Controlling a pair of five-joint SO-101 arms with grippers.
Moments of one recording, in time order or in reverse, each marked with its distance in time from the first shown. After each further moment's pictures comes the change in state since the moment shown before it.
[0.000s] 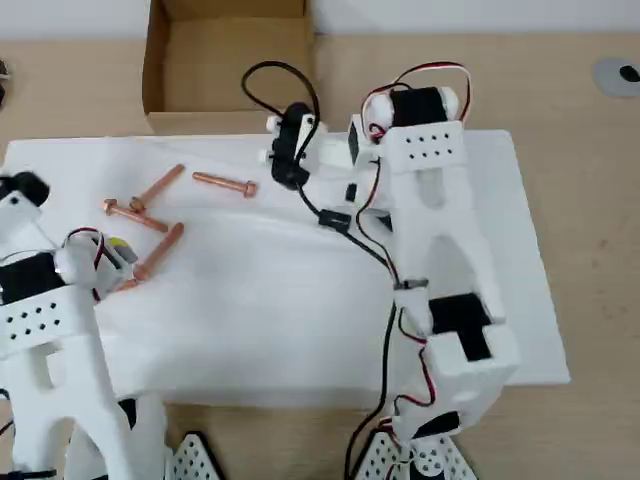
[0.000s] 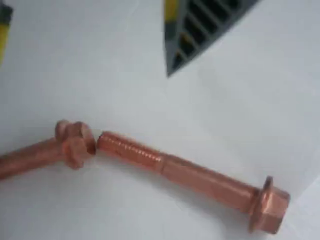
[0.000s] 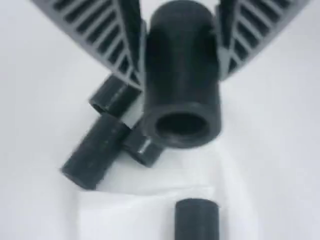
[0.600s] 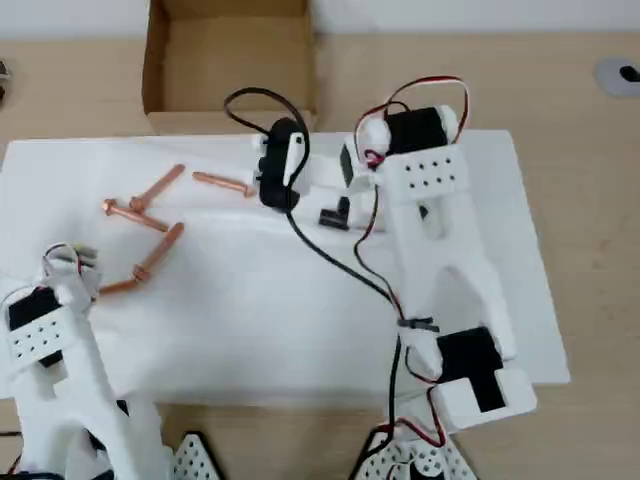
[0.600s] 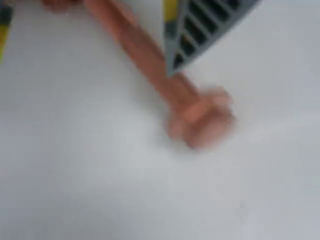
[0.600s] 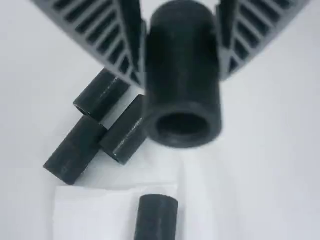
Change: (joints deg) left arm -10.7 0.0 19.4 -29.2 21.3; right arm -2.9 -10.4 9.5 0.0 -0.5
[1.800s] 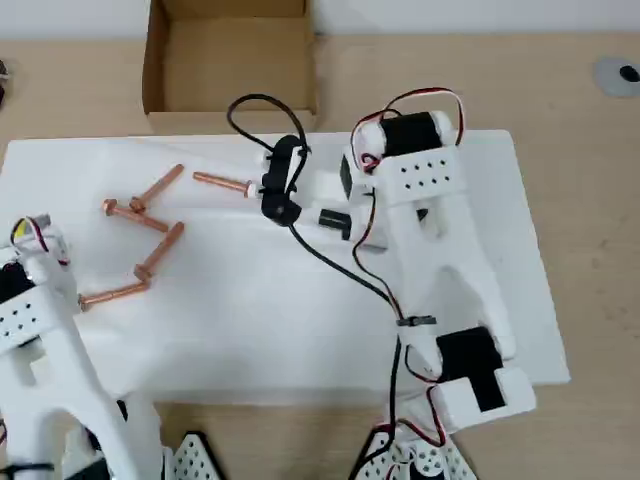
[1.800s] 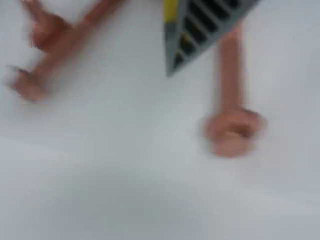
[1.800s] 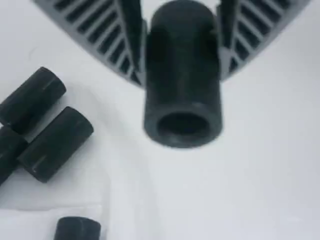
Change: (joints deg) left arm 0.3 5.7 -15.8 15.9 29.3; right arm 0.0 -0.1 4.1 4.2 -2.4
